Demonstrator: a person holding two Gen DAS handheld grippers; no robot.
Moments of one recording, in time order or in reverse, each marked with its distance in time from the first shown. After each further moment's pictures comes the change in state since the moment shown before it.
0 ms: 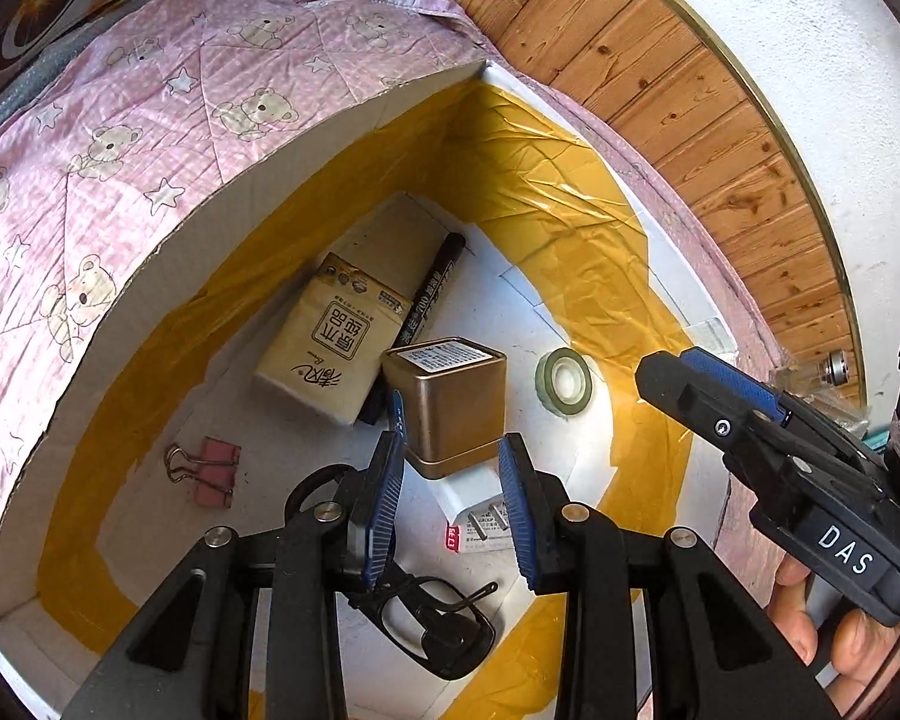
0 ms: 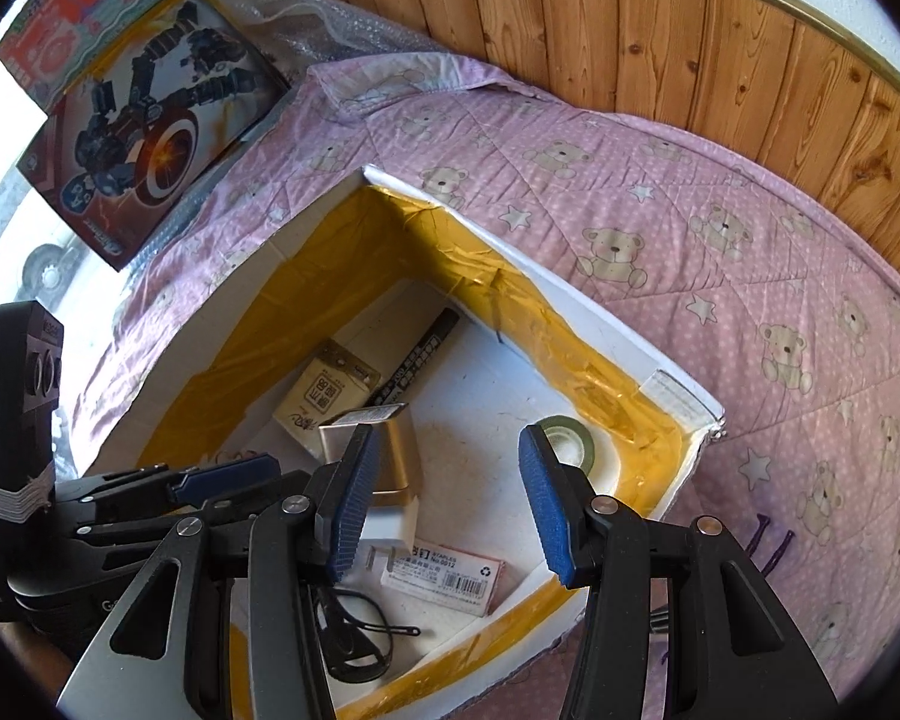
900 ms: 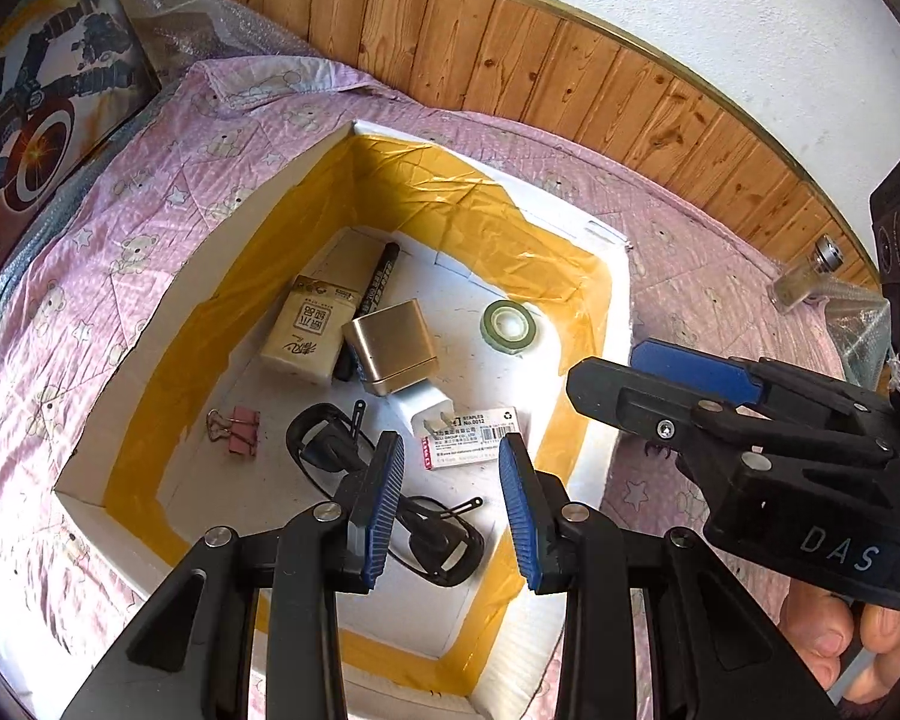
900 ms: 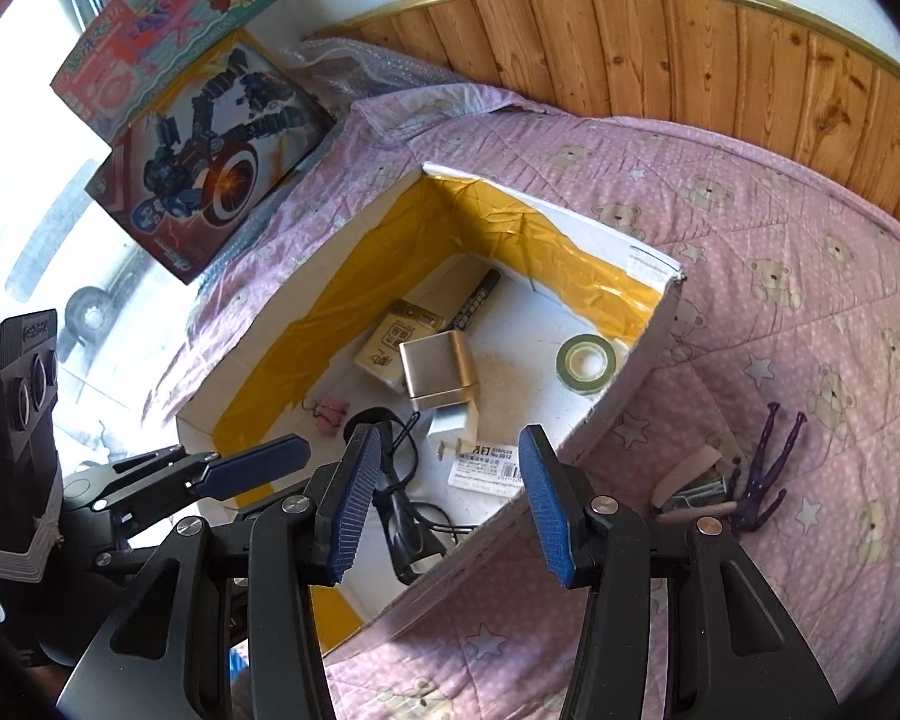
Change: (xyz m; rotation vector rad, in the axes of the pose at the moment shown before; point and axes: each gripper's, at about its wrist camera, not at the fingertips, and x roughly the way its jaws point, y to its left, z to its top) left arm -0.057 -0.073 -0.077 0.280 -0.139 0.124; right arm -0.073 0.000 -0.081 0.090 -0.115 0.121
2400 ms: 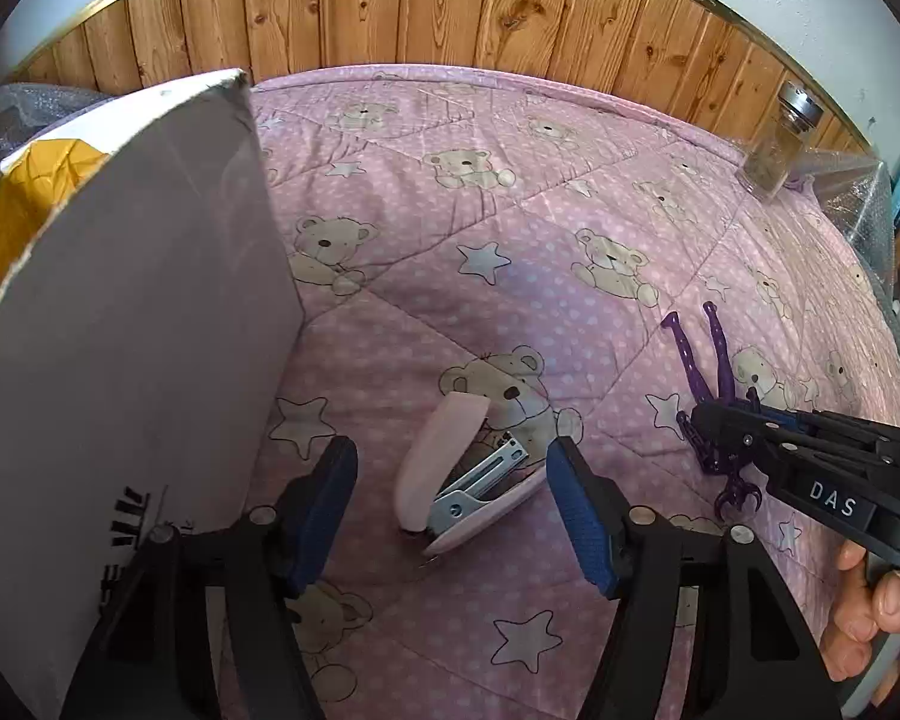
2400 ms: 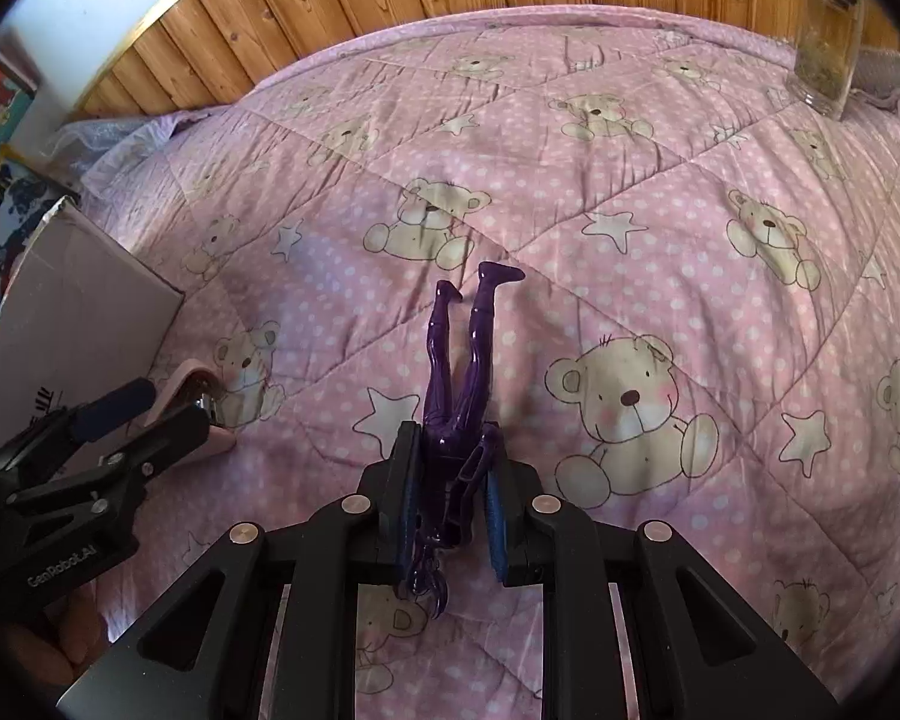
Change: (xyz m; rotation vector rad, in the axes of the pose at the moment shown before) left arm 0.179 -0.151 -0.012 0.259 0.012 -0.036; right arm 0.003 -0.263 -0.102 0.321 -0.020 -0.285
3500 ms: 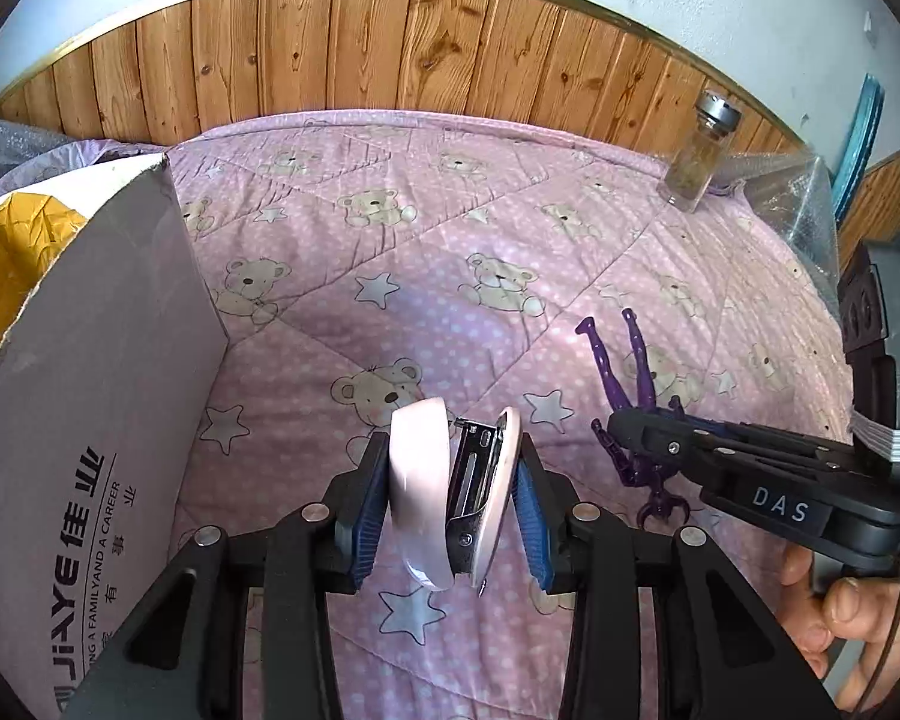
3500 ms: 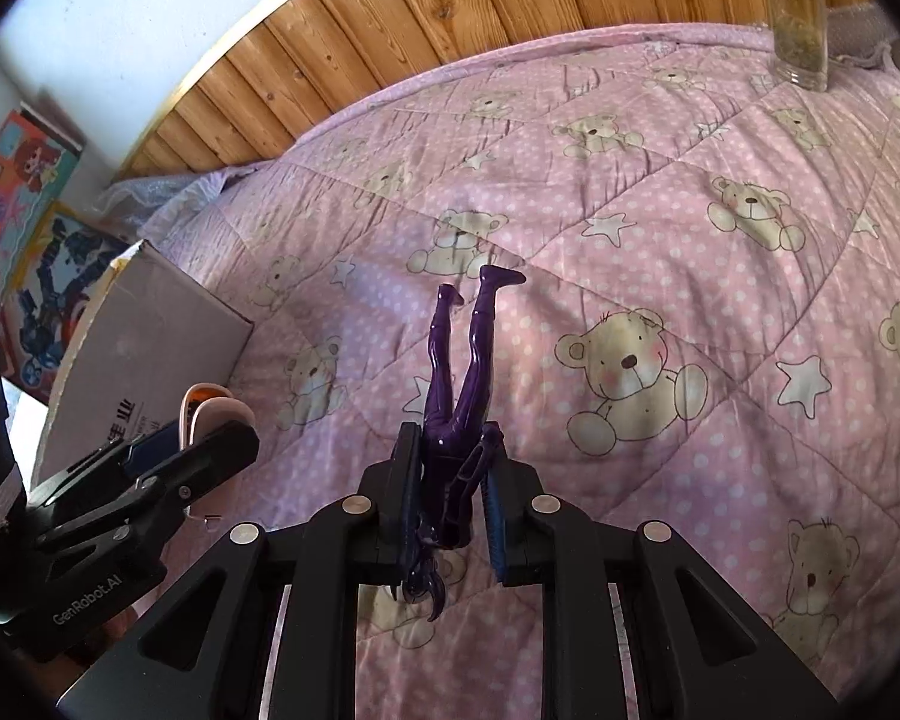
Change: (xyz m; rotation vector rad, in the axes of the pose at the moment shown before) left arm -0.045 -0.038 -0.010 0.050 -0.102 -0.096; right arm -0.034 -0.004 -0.016 0.078 -0.106 0.146
